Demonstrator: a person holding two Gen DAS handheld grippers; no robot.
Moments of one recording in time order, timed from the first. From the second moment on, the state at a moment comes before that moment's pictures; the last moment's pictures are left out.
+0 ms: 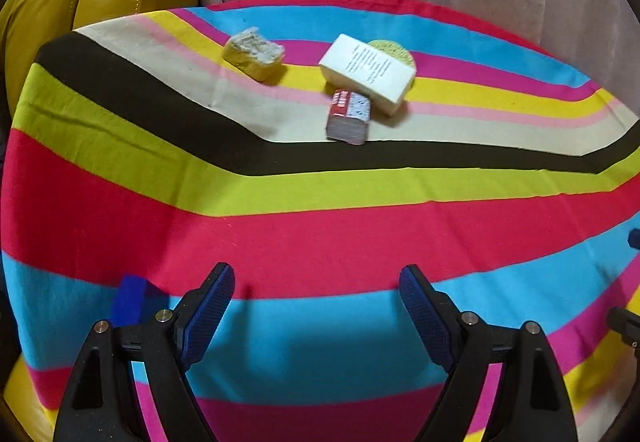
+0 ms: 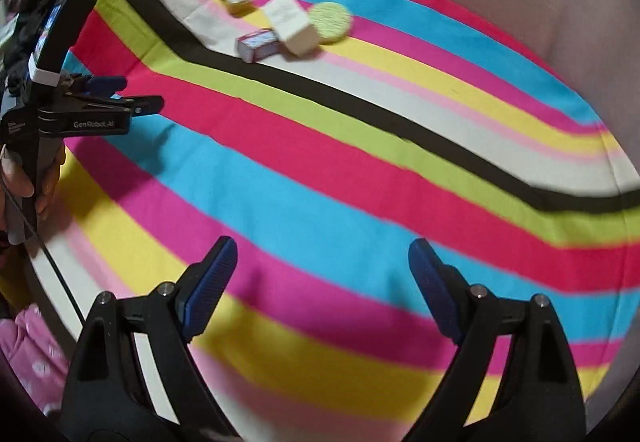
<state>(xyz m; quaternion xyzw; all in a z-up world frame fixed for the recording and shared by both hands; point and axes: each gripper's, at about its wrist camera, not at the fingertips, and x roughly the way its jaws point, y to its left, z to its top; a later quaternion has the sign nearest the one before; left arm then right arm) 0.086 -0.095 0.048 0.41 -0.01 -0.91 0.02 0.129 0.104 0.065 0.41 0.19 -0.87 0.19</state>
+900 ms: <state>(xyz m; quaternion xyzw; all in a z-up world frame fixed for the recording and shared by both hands) 0.057 -0.110 0.025 0.45 0.01 -0.89 0.01 -0.096 -0.019 0.041 0.40 0.26 -0.86 0.19</state>
